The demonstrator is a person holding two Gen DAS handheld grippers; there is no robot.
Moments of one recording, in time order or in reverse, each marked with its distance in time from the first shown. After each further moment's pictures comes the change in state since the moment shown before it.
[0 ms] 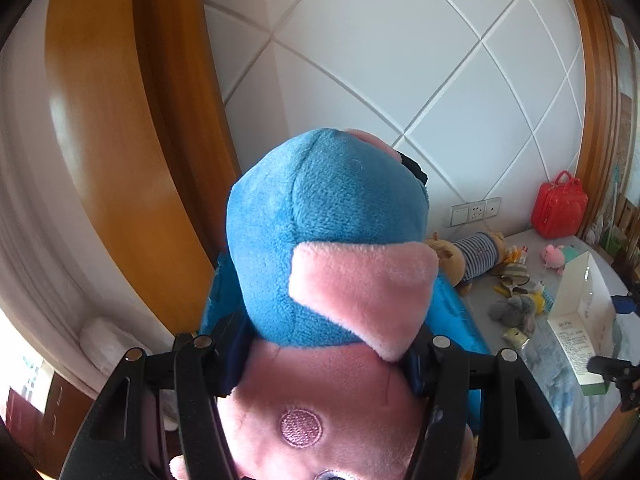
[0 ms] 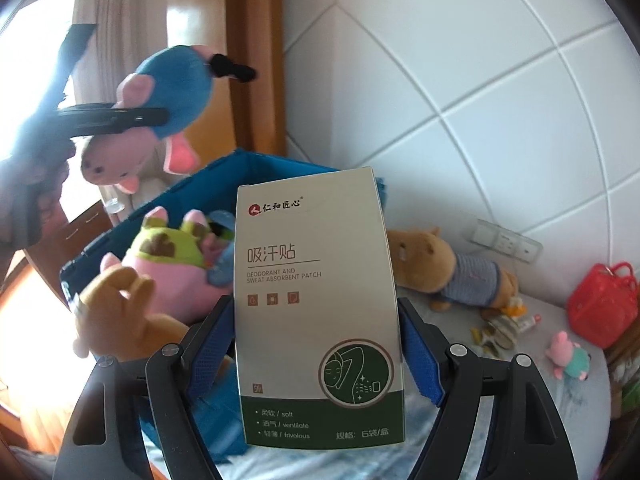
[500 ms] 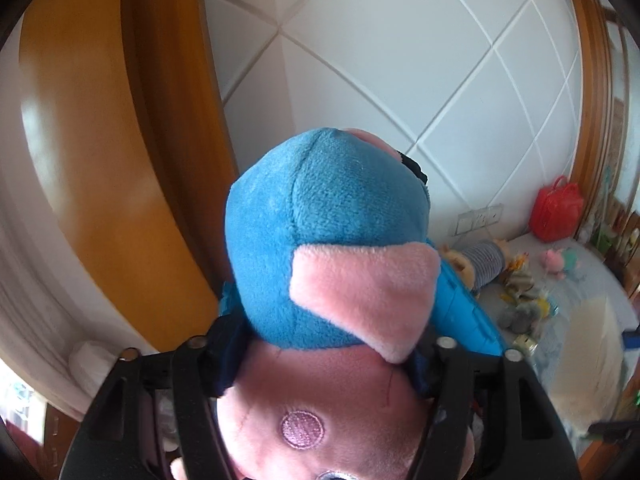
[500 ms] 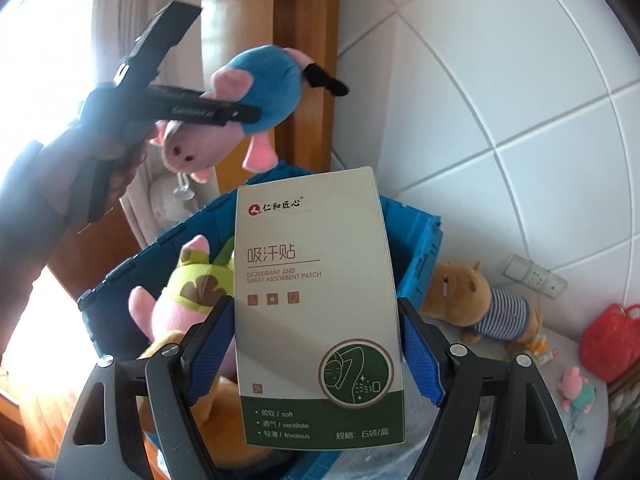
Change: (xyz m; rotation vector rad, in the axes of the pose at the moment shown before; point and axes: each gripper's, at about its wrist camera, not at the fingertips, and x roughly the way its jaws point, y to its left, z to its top) left arm 0.050 0.058 0.042 0.007 -0.004 -0.092; right arm 0.036 0.084 0.065 -0.070 0.009 0.035
